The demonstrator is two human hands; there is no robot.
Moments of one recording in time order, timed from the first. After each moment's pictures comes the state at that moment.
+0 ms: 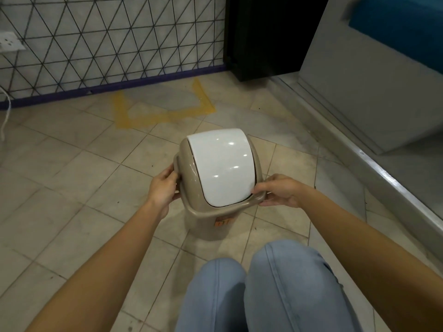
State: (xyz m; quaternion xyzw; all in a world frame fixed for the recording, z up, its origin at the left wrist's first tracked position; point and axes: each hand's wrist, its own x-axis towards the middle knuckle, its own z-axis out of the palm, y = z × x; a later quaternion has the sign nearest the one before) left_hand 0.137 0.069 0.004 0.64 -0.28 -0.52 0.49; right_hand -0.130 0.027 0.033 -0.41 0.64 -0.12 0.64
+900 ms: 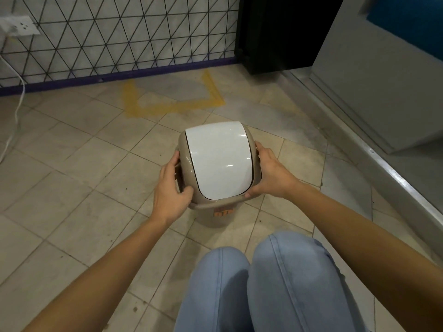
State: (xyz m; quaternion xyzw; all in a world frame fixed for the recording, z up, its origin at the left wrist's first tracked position) left_hand 0.141 0.121 -0.004 0.66 -0.53 -0.29 0.45; right_hand -0.098 0.035 0.033 -0.76 0.54 -0.11 0.33
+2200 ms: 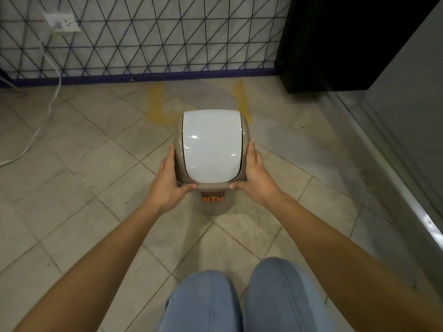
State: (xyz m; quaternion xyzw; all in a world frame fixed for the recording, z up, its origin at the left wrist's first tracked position) left_hand 0.160 -0.018 -0.004 0.74 -0.51 -0.24 0.36; right_hand -0.042 -0.111 0.017 -0.79 0.48 -0.12 0.38
